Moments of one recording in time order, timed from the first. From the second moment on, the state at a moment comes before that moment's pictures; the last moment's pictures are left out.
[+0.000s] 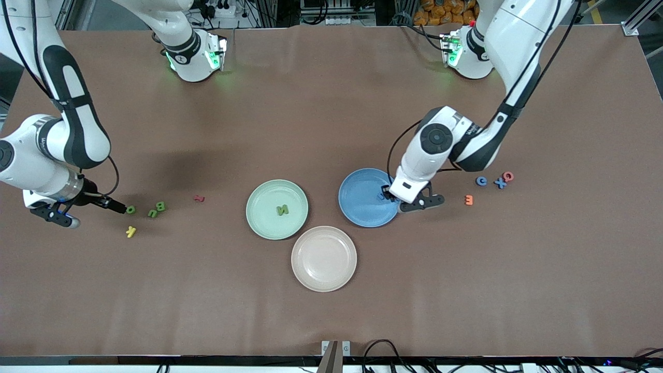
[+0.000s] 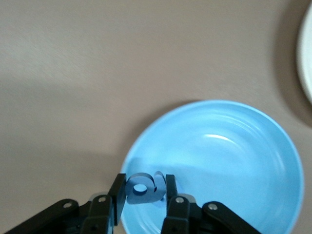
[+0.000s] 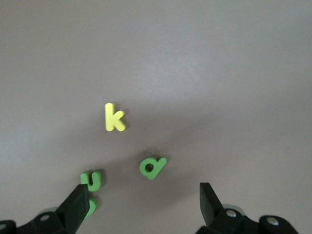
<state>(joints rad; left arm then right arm) -0.20 0.52 -0.37 -1.96 0.24 2.53 -0.94 -0.17 0.37 -0.10 -2.06 0.06 2.45 0.10</state>
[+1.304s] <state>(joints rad) -0.35 0.53 -0.36 -1.88 0.29 2.42 -1.10 -0.17 0.48 -0.09 -2.09 0.06 2.62 0.65</state>
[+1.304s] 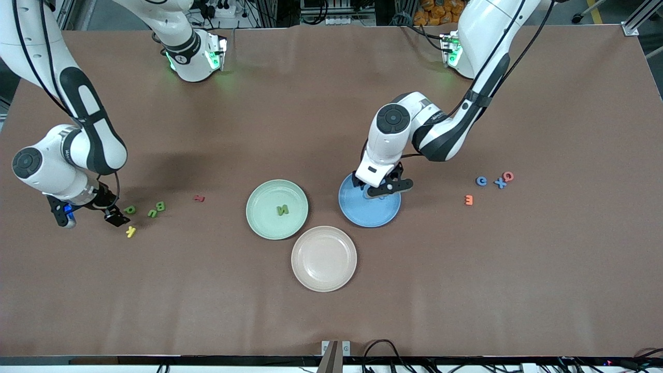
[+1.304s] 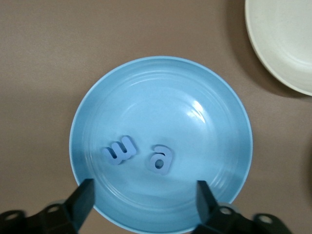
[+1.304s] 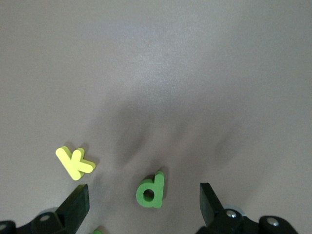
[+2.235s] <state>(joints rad) -0.18 0.51 -0.34 -1.92 0.35 2.38 -0.81 -0.17 0.52 -0.09 -2.09 0.08 2.64 0.66</state>
